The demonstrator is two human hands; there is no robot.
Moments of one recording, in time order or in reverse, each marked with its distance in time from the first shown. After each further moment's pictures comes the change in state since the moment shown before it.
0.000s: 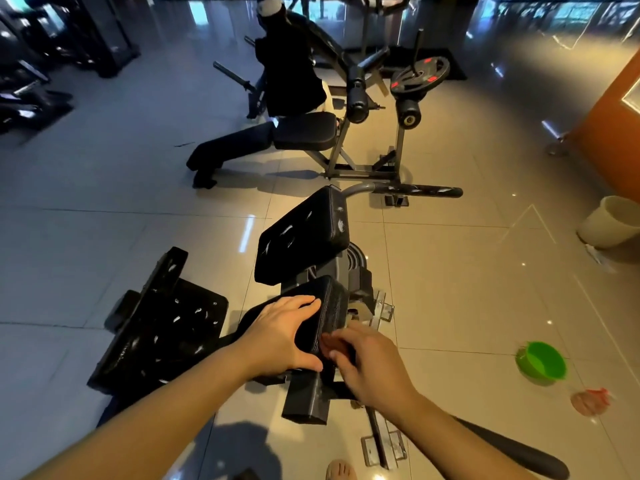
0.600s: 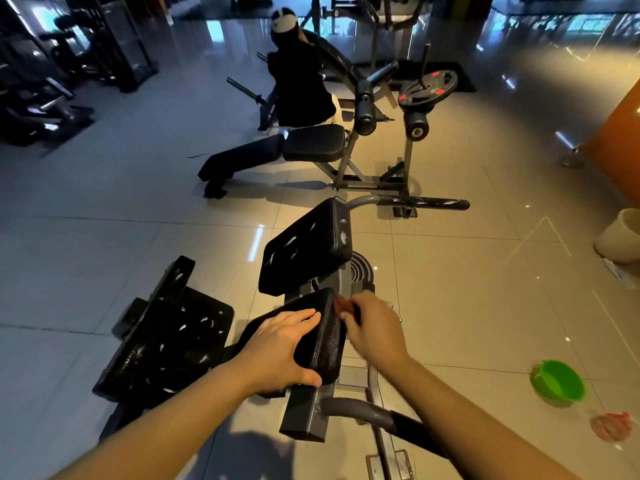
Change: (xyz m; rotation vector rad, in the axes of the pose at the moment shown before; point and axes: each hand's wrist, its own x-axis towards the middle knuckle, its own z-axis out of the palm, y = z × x) left_hand 0.000 0.006 0.001 0.043 0.027 -0.007; right_hand 0.070 0.030 -0.005 -0.043 0.157 0.122
